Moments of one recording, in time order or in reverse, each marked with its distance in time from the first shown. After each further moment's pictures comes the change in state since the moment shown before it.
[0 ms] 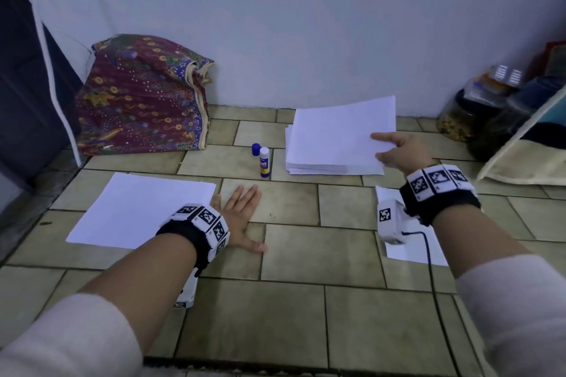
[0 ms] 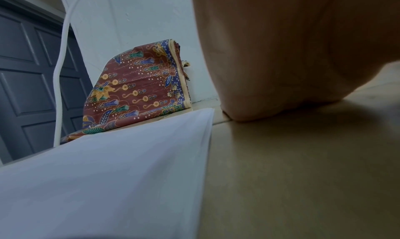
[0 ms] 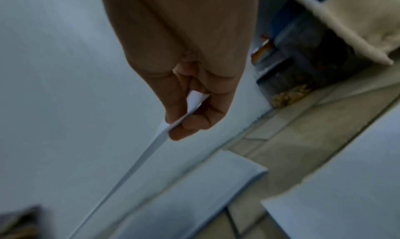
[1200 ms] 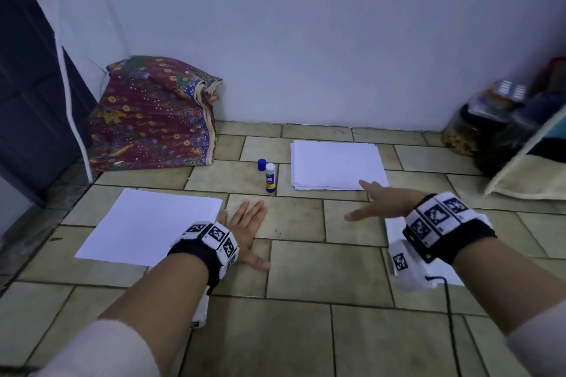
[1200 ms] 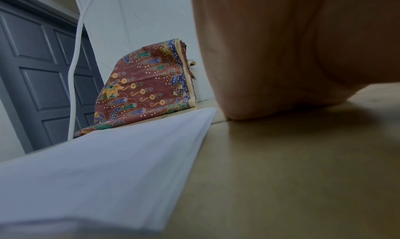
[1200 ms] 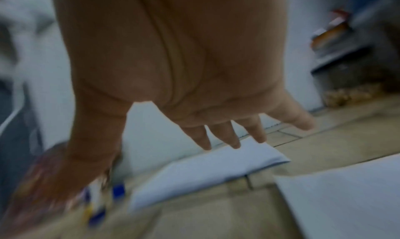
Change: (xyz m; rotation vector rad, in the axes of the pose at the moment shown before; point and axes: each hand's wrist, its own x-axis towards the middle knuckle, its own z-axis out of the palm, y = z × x) left_hand 0.008 -0.002 0.006 0.034 0.047 -0.025; right_hand -0.056 -0.033 0.018 -0.847 -0.637 0.073
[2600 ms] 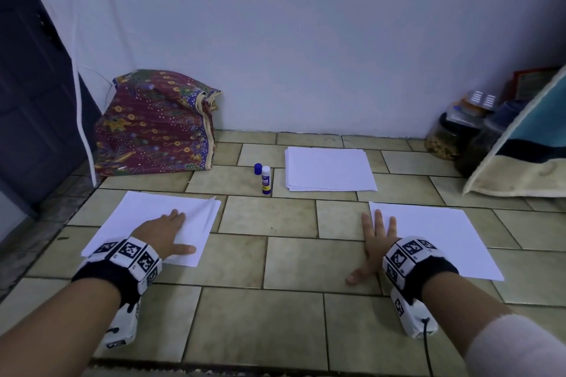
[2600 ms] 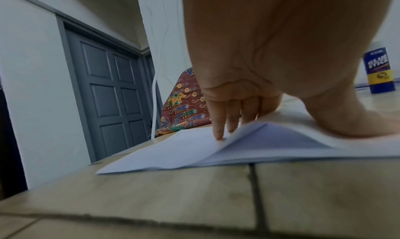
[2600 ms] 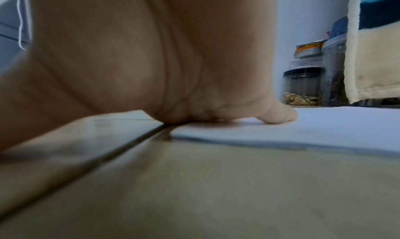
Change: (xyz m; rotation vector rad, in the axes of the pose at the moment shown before) left_hand -0.070 -0.090 0.004 -0.110 0.074 -0.350; right_hand -0.009 0.024 0.095 -0.186 -0.008 0.202
